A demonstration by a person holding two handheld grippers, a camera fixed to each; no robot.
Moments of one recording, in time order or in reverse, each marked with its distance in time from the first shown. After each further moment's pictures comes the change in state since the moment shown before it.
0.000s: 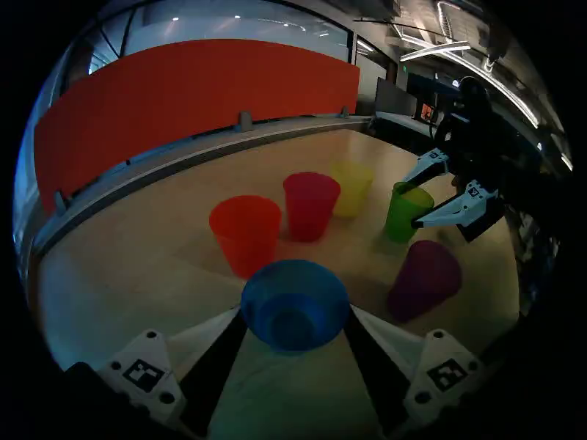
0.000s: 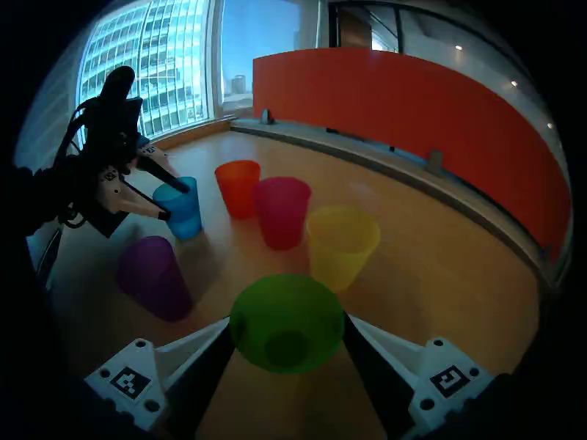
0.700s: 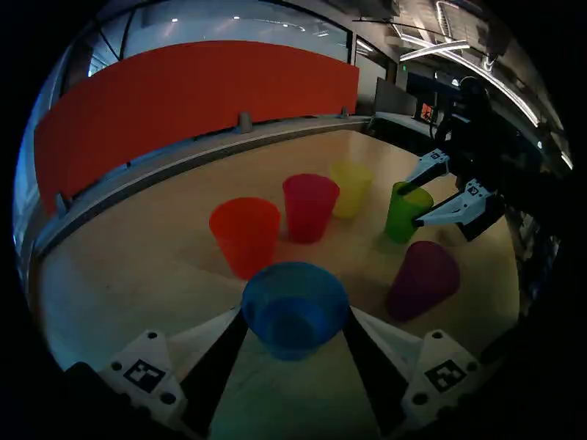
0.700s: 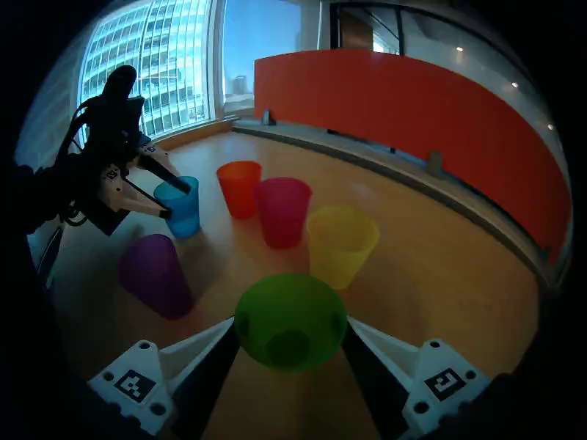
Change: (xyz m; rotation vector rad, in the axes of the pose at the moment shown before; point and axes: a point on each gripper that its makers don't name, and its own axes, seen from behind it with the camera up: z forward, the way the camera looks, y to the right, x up) left arm 0.002 0.002 -0.003 0.003 0.004 0.004; right arm 0.001 -0.001 -0.005 0.009 0.009 -0.003
